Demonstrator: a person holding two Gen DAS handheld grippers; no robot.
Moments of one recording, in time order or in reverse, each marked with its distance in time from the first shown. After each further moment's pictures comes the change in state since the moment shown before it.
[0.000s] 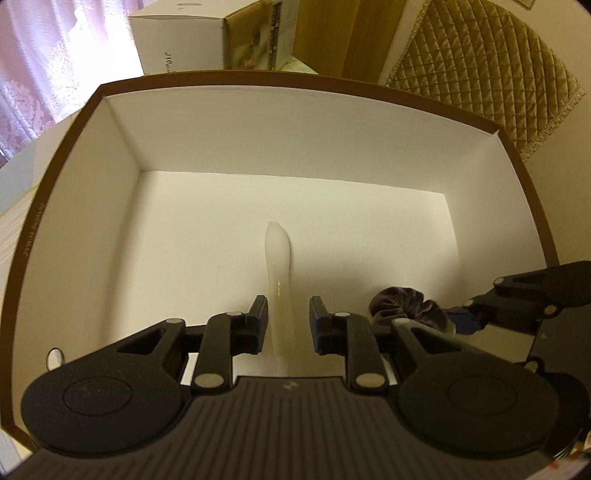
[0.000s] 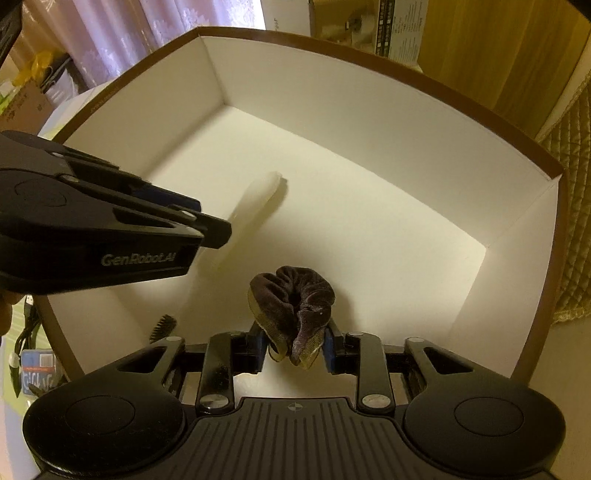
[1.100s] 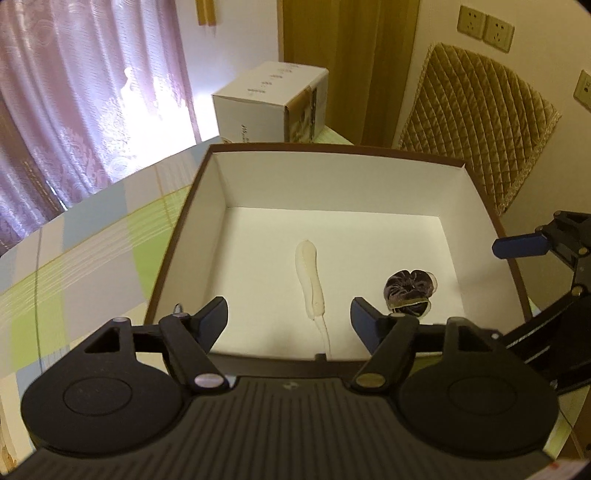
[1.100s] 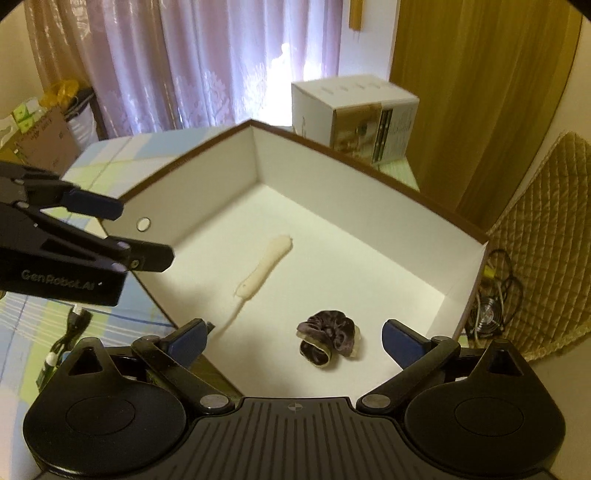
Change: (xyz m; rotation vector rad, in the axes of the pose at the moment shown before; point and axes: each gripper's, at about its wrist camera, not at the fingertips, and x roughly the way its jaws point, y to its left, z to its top) left arm -0.127 0.013 -0.062 0.017 -0.216 0.111; right arm -0.096 0.061 -0.014 -0.075 -0.233 -0.067
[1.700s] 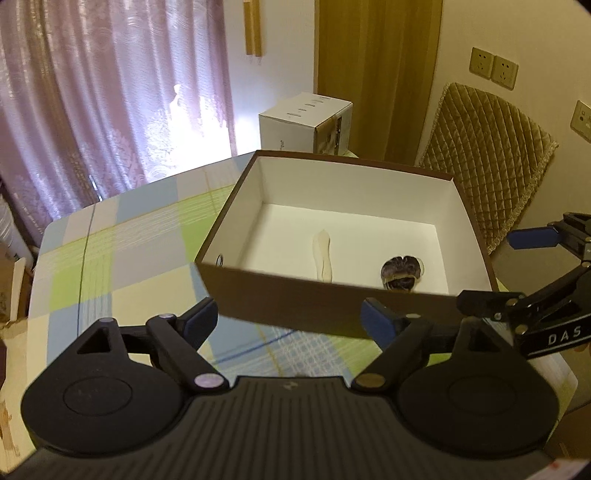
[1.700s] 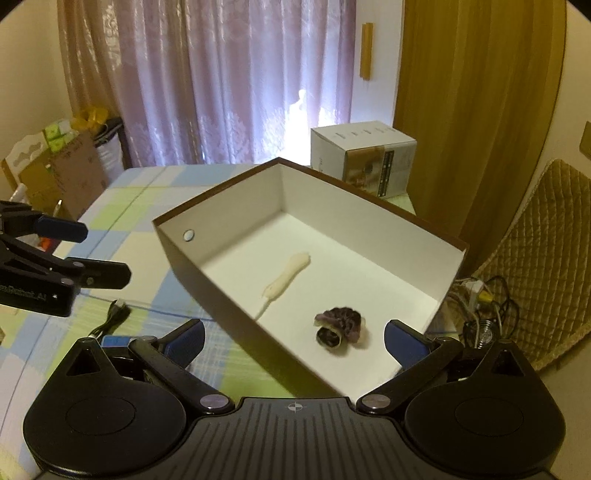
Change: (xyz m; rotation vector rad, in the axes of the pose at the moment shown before) left arm -0.095 -0.011 -0.074 -0.109 -0.112 0.088; right arm -0.072 0.018 -0.051 -0.033 -0.153 0.045
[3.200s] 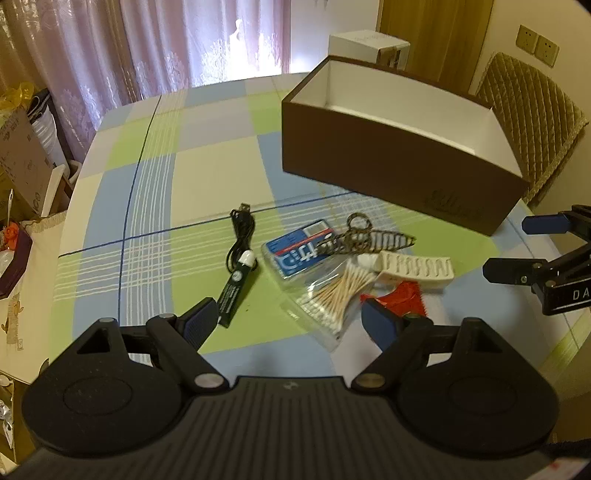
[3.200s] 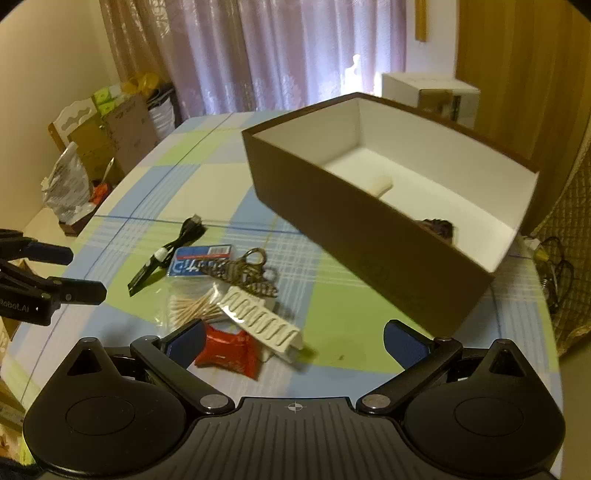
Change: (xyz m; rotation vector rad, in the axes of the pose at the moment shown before) left arm -0.045 0.047 -0.139 -0.146 0.151 0.091; right arm 0.007 0.063 -0.086 -0.033 0.093 0.165
